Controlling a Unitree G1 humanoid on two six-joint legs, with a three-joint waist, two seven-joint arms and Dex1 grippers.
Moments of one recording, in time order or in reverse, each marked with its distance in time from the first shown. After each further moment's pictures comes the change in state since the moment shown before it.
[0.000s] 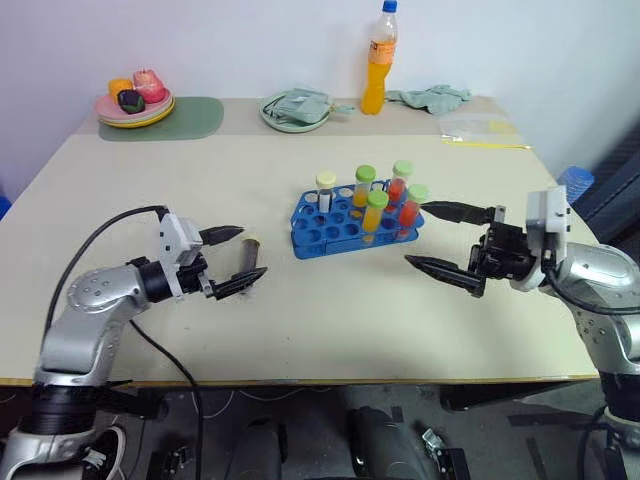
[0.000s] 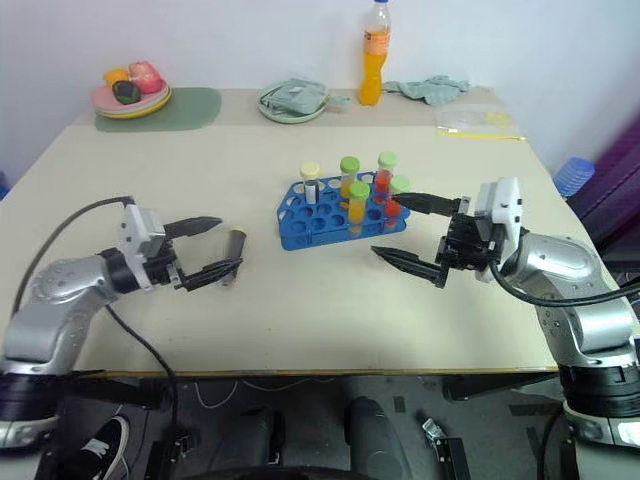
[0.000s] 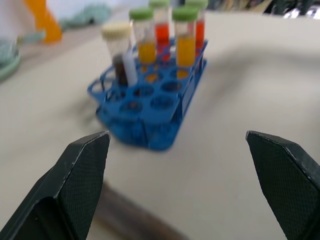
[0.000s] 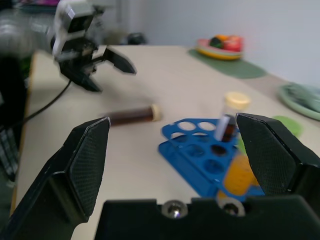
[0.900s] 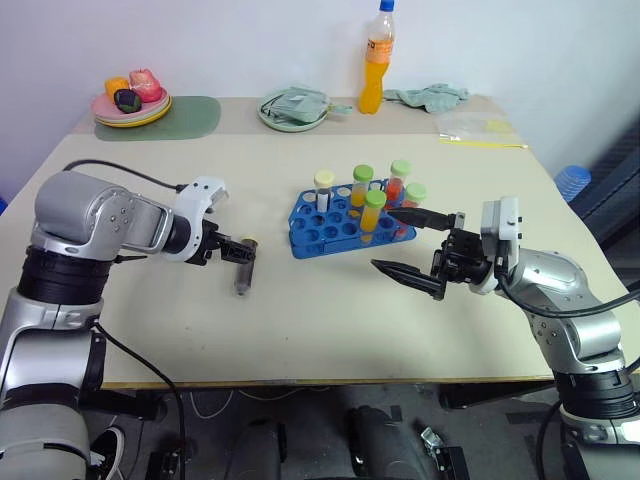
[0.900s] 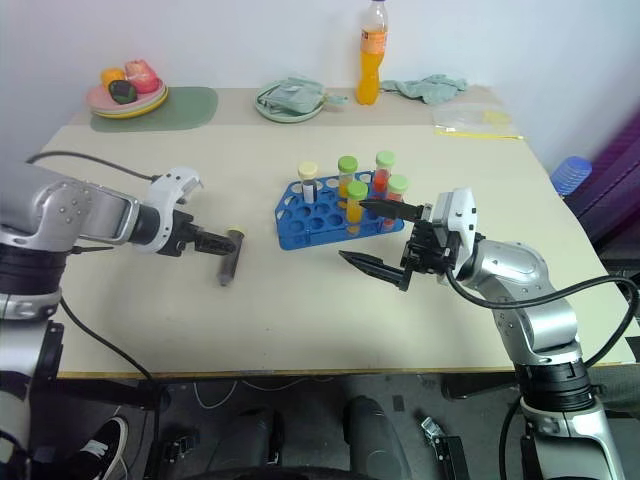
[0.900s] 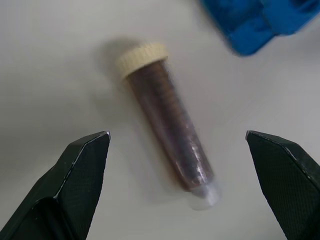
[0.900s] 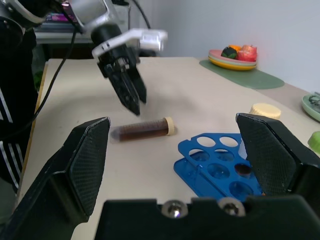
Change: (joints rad) left arm -0.716 0.012 -0.295 0.463 -0.211 1.136 0.538; right arm -0.004 0.160 0.065 -0.080 -0.046 0.023 -0.104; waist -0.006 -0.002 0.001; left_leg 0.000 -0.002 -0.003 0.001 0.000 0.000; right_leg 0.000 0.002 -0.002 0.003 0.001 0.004
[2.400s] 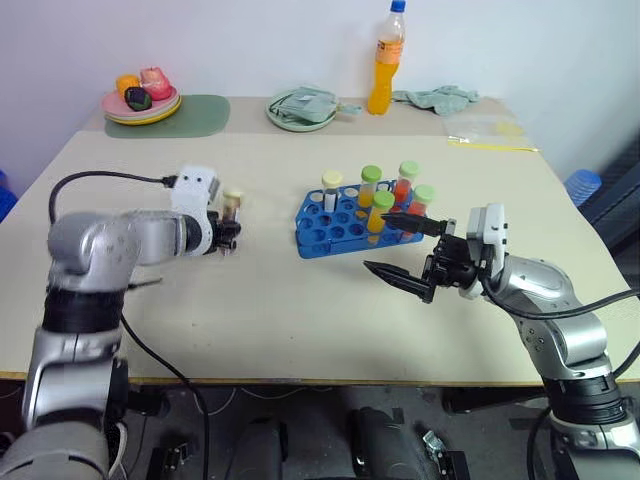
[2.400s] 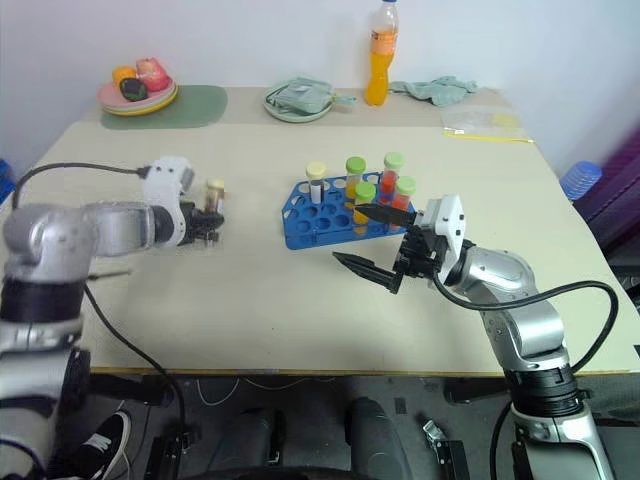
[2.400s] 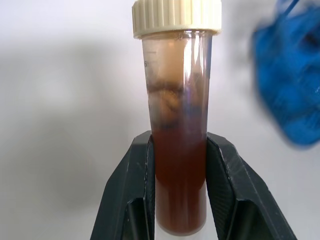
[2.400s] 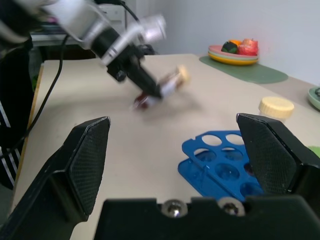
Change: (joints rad) left arm 0.307 -0.078 0.190 -0.382 -0.059 -0.416 0.349; right arm 0.026 0.032 0.012 -0.005 -0.034 0.009 -0.052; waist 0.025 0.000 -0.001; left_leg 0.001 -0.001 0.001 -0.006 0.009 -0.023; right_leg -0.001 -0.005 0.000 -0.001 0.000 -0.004
